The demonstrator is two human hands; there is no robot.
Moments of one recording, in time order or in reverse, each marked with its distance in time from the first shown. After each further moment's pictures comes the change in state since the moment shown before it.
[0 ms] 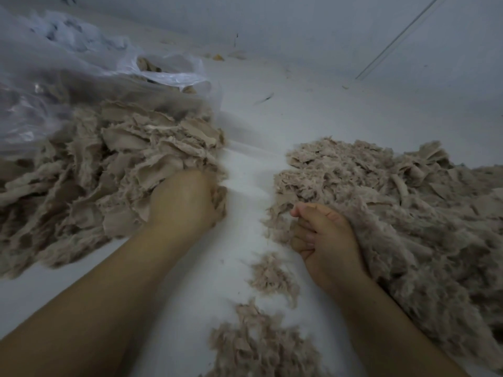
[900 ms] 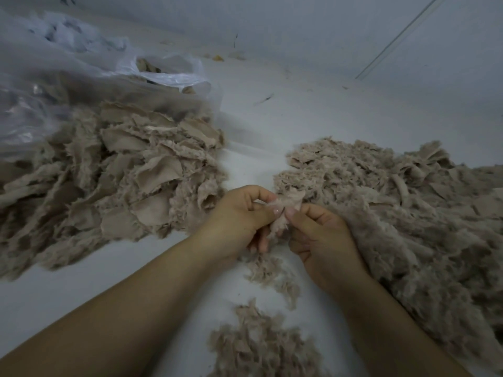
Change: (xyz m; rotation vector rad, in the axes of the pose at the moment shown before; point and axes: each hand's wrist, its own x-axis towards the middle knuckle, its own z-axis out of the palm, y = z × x) left_hand -0.016 0.046 0.033 -1.314 -0.494 -0.152; right_hand -0.003 -0.005 0.005 -0.118 -0.125 -0.012
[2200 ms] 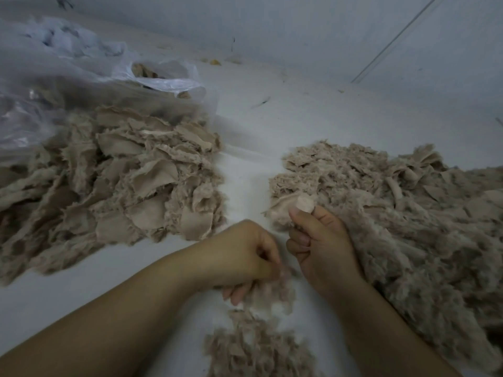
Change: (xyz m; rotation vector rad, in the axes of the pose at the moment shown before) left_hand -0.026 0.010 -0.001 0.534 -0.364 -0.146; right_hand 0.003 0.005 -0.006 0.170 0.064 -0.035
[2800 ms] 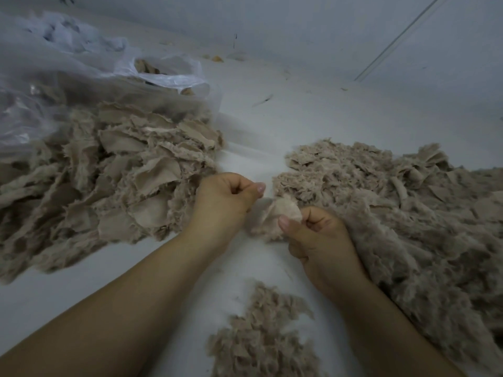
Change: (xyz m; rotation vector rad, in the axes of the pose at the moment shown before) left_hand 0.028 0.005 -0.018 -0.461 0.800 0.133; right_hand 0.001 0.004 -0.005 -0.237 -0.115 -0.045
